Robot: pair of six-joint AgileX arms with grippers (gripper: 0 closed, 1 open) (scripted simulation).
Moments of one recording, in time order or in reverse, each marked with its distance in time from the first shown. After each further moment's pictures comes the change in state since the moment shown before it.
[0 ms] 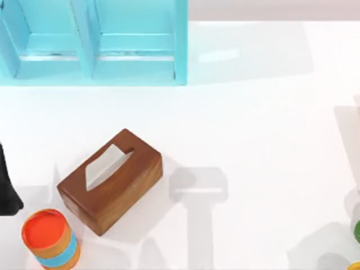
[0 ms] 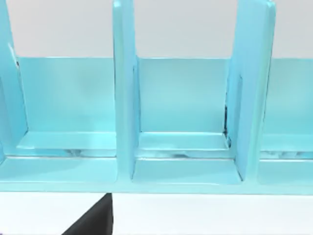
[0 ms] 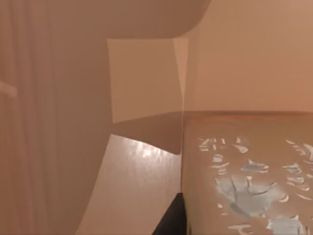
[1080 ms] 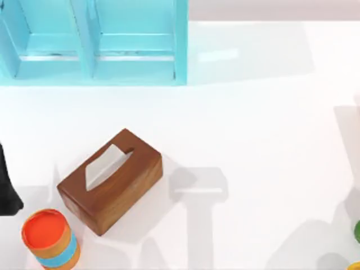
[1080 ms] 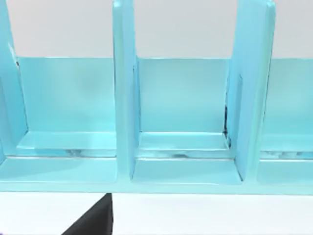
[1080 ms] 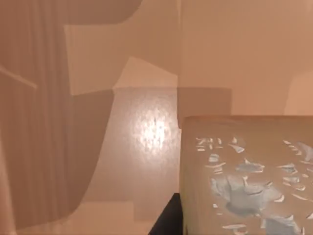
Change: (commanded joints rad) left arm 0.000 0.000 0.000 0.000 0.000 0.000; right arm -0.005 -0.028 0.135 -0.167 0.000 -0.004
